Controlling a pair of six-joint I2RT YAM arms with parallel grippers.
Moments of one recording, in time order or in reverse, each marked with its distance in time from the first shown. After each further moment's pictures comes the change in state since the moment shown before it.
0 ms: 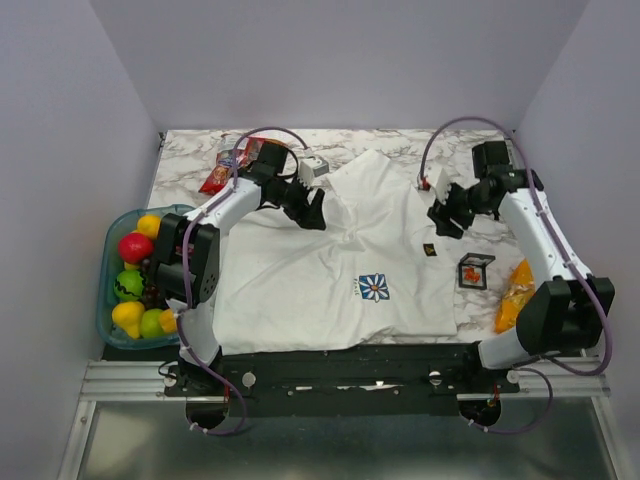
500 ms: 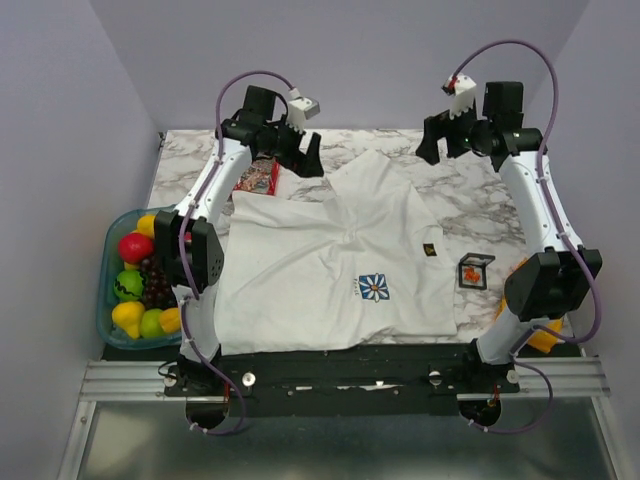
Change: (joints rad) left arm 0.054 0.109 0.541 -0.264 -0.088 -0.056; right arm 0.000 0.237 0.466 0.323 -0.048 0.767
